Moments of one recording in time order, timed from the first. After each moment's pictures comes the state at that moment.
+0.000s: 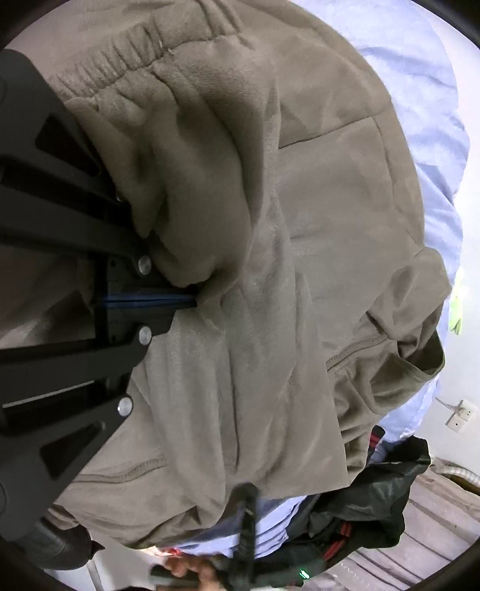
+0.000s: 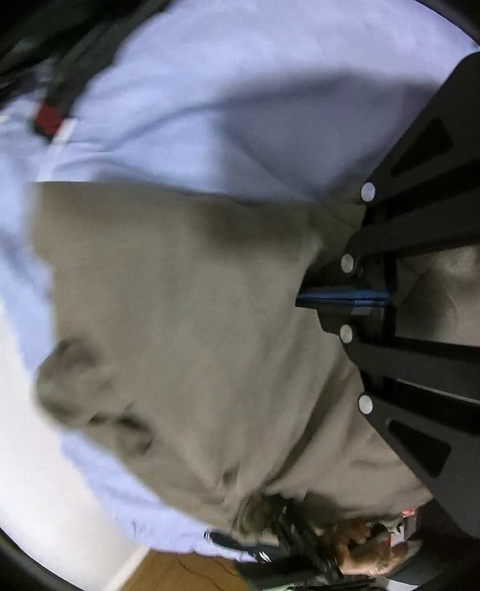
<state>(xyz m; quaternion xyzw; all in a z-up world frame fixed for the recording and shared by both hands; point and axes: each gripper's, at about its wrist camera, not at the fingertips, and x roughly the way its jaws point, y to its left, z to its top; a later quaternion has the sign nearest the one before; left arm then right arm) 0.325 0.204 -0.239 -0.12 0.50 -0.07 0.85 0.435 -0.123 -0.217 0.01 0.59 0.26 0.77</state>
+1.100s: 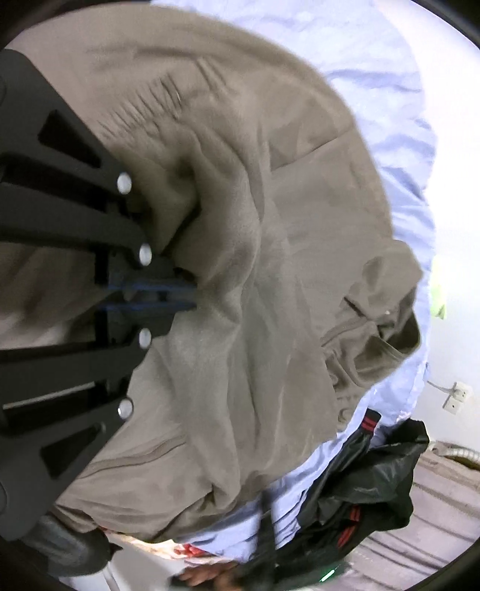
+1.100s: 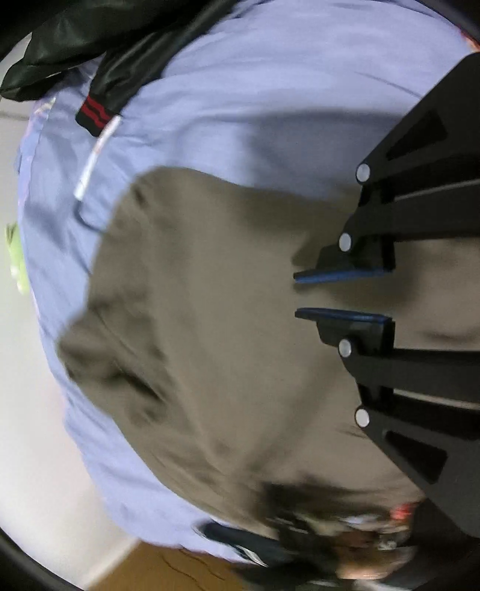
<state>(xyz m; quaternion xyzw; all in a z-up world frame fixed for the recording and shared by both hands) 0.290 0.203 -0.196 -0.07 0.48 -0.06 0.87 0.351 -0.117 -0.174 -0.03 0.59 0.28 0.76</state>
